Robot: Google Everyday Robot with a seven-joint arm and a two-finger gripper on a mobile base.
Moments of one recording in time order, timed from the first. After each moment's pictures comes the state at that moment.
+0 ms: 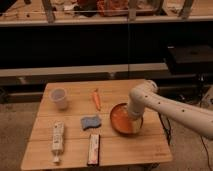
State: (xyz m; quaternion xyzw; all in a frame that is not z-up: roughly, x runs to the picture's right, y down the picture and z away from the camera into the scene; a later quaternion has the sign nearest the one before) arm 0.142 0.170 0.804 -0.31 -0.12 -0.15 0.93
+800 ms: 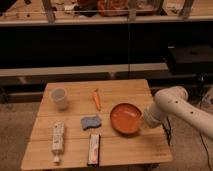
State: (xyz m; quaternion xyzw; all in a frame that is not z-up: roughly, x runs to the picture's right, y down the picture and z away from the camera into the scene) arm 0.203 0.202 0.721 -0.31 -0.16 -0.09 0.93
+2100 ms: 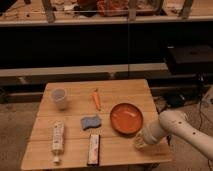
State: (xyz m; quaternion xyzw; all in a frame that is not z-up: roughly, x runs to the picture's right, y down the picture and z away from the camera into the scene) arm 0.173 0.285 0.762 -0.32 -0.27 -0.02 0.91
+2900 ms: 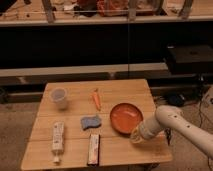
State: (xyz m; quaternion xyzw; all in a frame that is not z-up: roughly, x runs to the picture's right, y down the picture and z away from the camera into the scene) arm 0.164 0.271 0.776 -0.32 -0.28 -0.03 0.90
